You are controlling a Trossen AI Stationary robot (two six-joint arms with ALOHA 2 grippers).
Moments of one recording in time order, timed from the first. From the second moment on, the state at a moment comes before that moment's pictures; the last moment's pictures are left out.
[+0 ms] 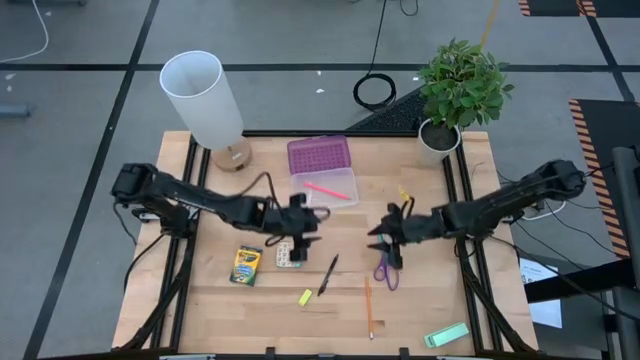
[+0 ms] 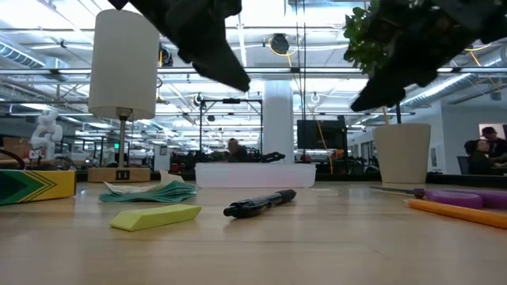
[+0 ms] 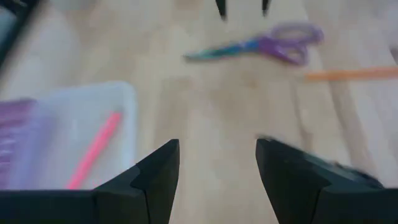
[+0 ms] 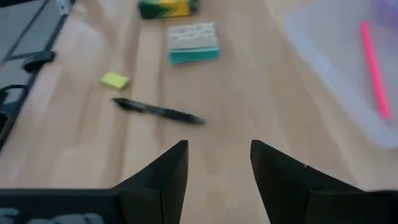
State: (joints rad) left arm -0.16 1.59 1.06 -0.21 -0.19 -0.04; right arm 0.29 1.15 0.50 0.03 0.19 0.37
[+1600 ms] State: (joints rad) left arm -0.37 1.76 1.06 -0.05 -0.24 -0.09; right arm 0.43 1.67 0.71 0.10 -0.27 -0.24
